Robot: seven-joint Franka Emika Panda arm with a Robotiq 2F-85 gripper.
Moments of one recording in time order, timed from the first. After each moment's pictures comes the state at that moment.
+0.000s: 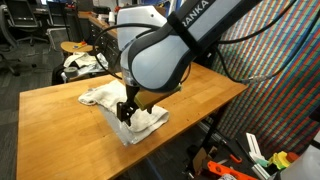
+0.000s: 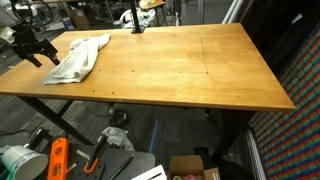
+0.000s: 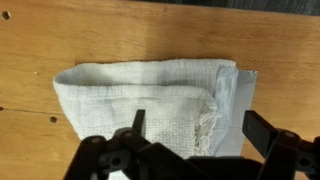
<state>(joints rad) 0.24 0.05 0.22 -2.44 -0.15 2.49 0.46</state>
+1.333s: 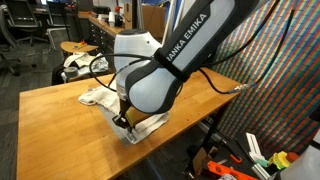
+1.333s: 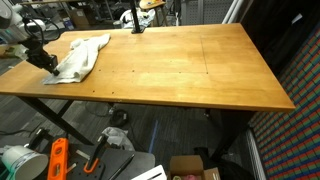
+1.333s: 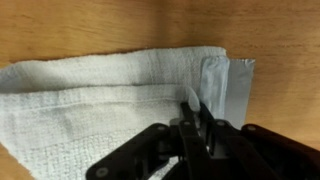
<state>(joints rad) 0.29 0.20 0.19 -2.42 -0.18 2.68 0.55</state>
